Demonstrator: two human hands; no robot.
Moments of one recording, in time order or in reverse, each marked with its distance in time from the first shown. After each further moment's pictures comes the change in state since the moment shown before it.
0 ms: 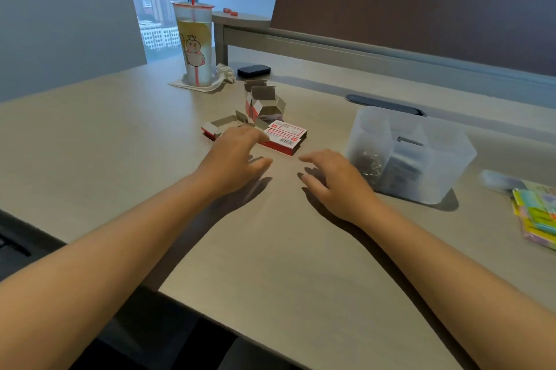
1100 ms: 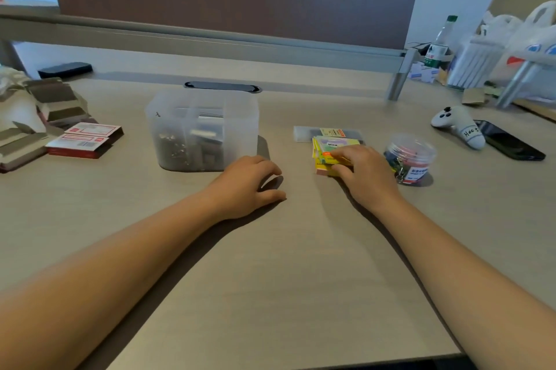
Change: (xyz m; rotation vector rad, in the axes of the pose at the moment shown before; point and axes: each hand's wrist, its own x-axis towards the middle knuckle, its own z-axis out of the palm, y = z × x) left_hand -0.006 0.212 0.114 -0.093 -0.386 0.548; right_hand -0.179 0.159 -0.125 -0.316 0.323 0.540
